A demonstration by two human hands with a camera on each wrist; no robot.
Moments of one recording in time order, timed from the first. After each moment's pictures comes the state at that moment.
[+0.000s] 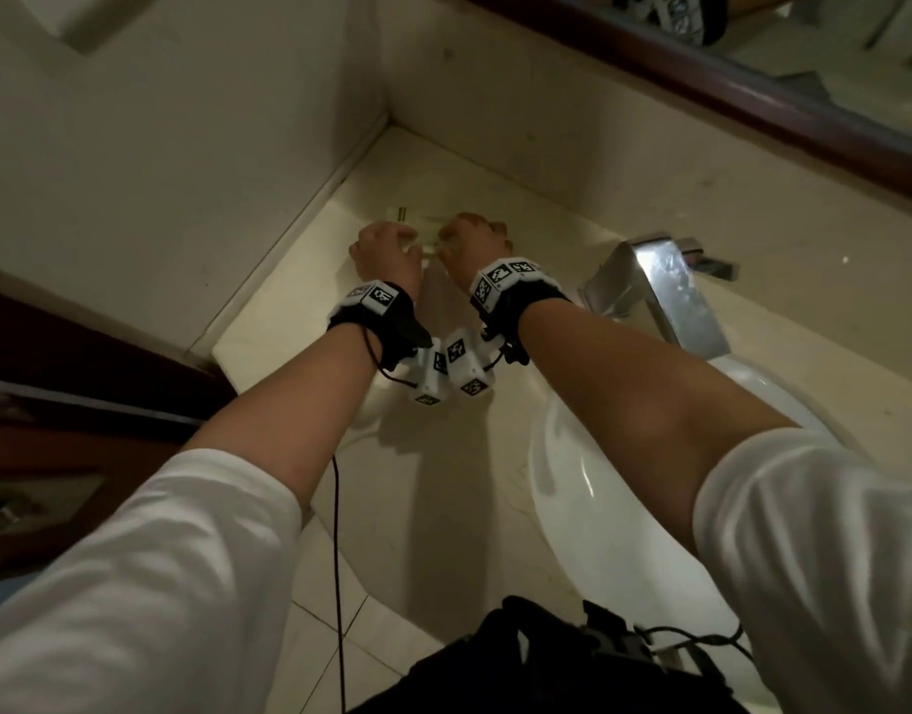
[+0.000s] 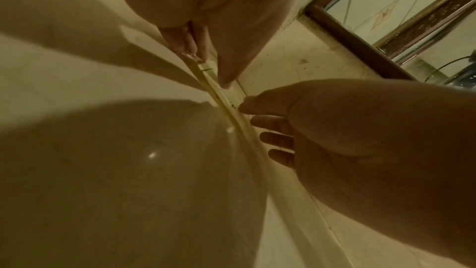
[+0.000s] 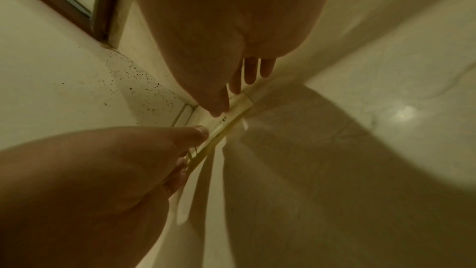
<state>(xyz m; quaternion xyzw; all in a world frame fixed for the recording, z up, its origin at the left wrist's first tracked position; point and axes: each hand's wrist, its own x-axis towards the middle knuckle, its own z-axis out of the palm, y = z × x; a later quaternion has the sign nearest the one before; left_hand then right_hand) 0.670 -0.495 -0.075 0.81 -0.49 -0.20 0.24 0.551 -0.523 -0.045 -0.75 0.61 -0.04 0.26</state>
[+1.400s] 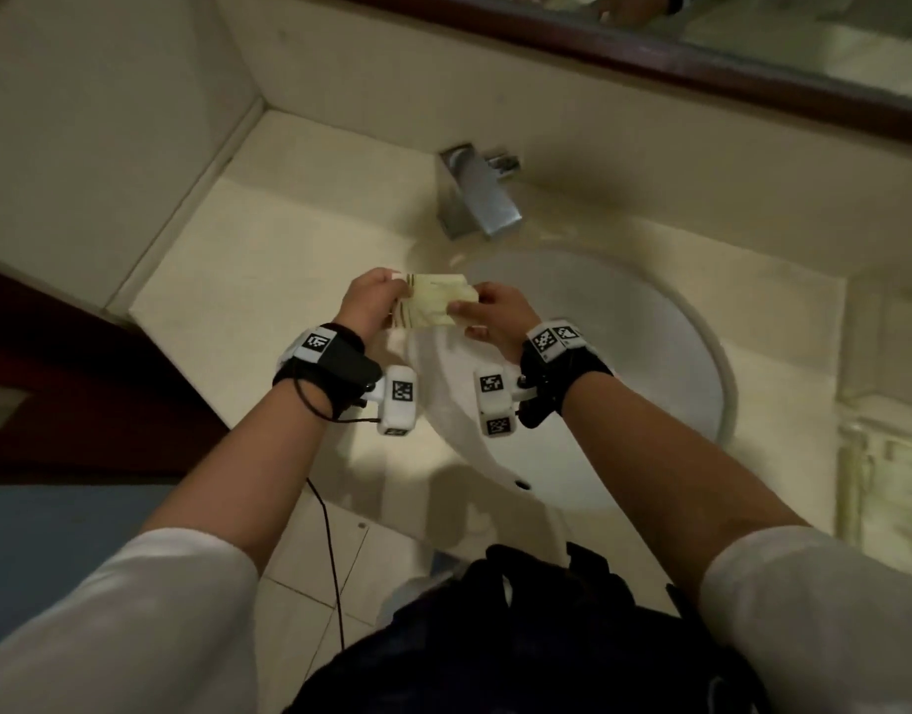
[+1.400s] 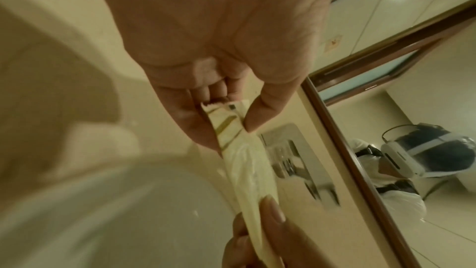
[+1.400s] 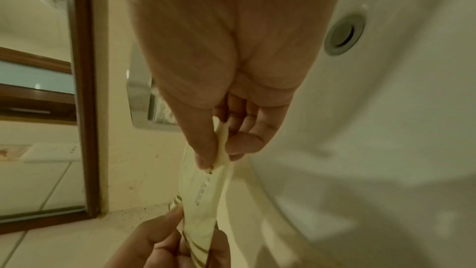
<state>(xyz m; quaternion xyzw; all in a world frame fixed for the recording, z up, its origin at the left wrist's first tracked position) 0.509 -0.323 0.007 0.69 -0.36 -0.54 0.31 0.336 -0.315 -0.015 -0.36 0.56 -0.31 0.68</state>
